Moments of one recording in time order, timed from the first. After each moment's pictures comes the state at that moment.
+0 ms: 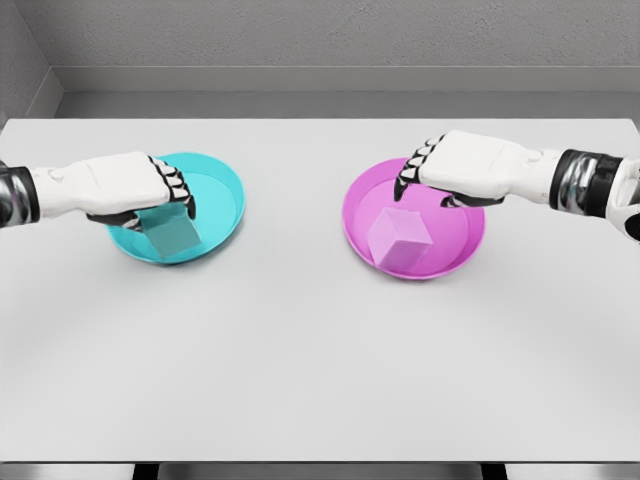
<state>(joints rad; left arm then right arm) -0.74 0.93 -0.77 -1.49 -0.46 -0.61 -0.39 -0.83 -0.90 0.87 -1.73 0.36 -0.31 0.45</state>
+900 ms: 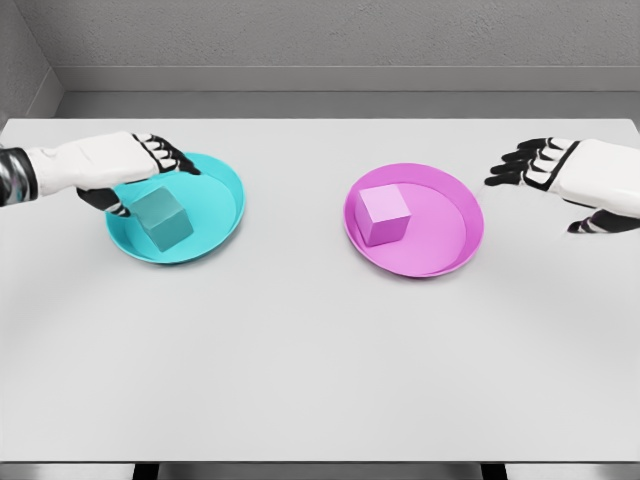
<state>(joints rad) -0.78 0.87 -0.77 -1.33 -0.44 -0.61 -0.40 -0.38 -1.14 0.32 -1.74 0.23 -0.61 0.44</state>
